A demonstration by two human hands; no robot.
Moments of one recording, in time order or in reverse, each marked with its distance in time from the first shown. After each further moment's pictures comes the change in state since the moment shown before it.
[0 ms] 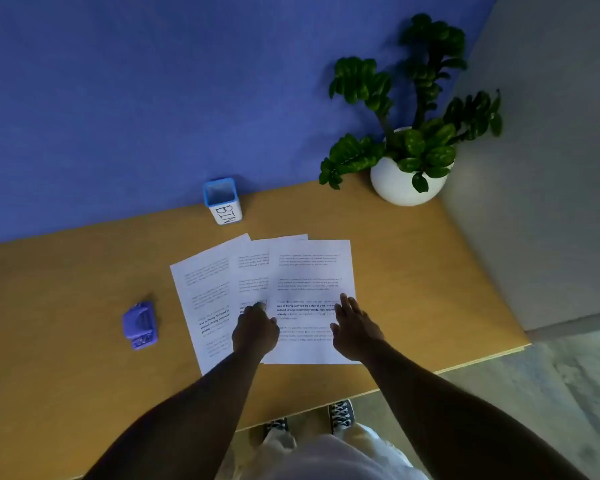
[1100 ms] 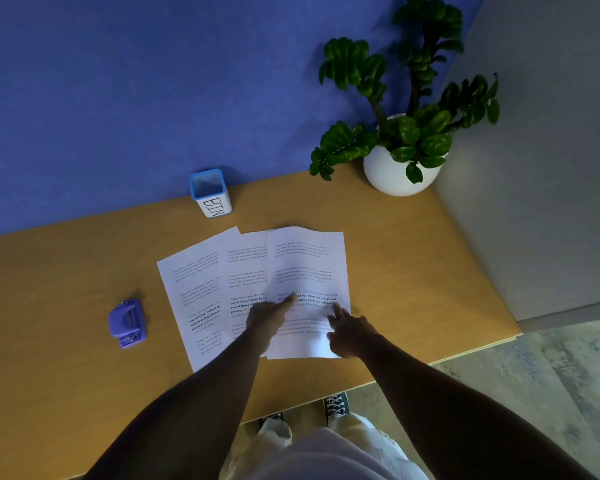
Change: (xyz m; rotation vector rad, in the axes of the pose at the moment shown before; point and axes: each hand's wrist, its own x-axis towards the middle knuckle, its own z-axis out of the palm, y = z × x) left_hand 0.021 0.021 0.023 -0.758 -0.226 -0.277; right_hand 0.009 0.009 0.006 -0.175 -0.253 -0.034
